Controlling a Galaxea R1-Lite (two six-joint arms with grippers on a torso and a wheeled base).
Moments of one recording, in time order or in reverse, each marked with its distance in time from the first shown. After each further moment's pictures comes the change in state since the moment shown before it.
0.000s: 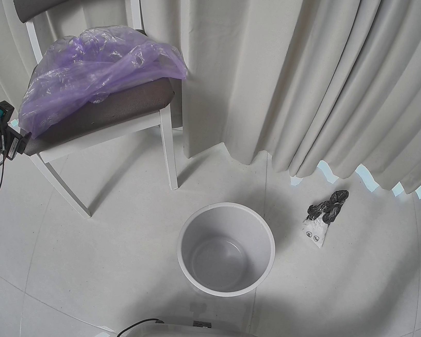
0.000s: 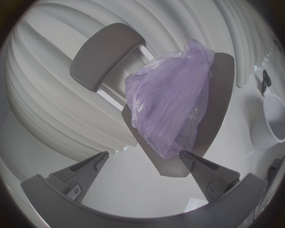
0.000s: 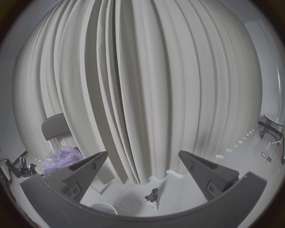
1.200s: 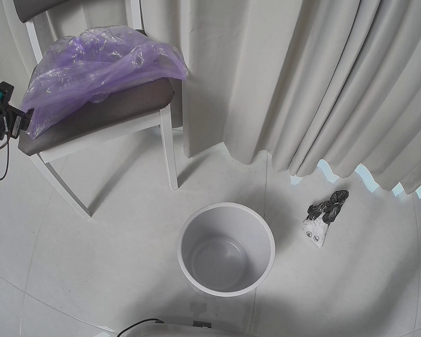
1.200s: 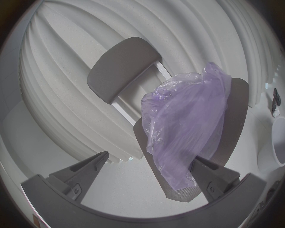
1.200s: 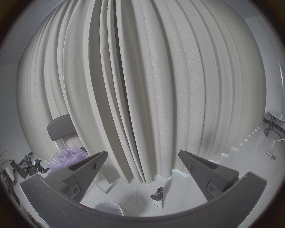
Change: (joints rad) left arm -0.050 0.005 -0.024 -0.176 0.090 -0.084; right arm 0.056 -0.021 0.014 0.001 0.001 0.010
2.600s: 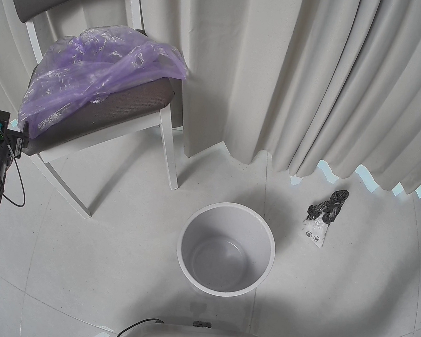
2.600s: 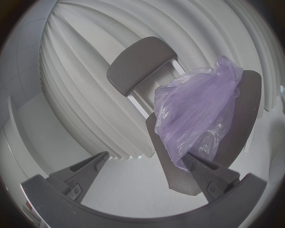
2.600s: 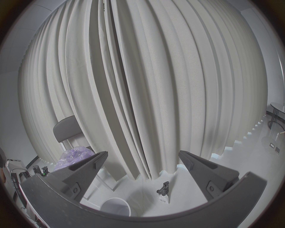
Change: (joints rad) left arm -0.017 0.142 0.258 -0.523 0.160 -0.042; right arm 0.033 -0.086 0.104 -0.009 0.006 0.045
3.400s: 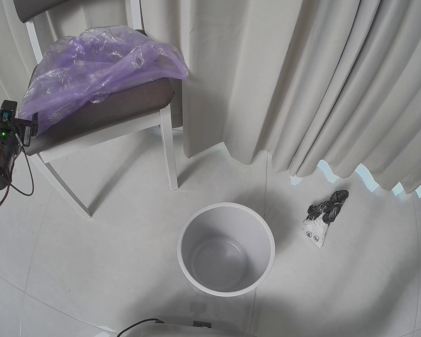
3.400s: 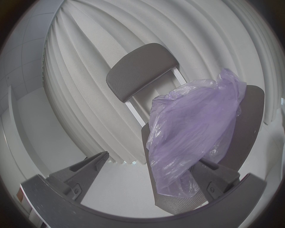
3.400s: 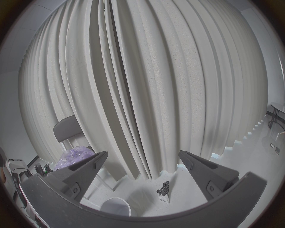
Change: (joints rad) left arm -0.044 0.032 -0.084 0.005 0.002 -0.053; right arm 0.002 -0.002 0.004 0.000 0.001 -0.002
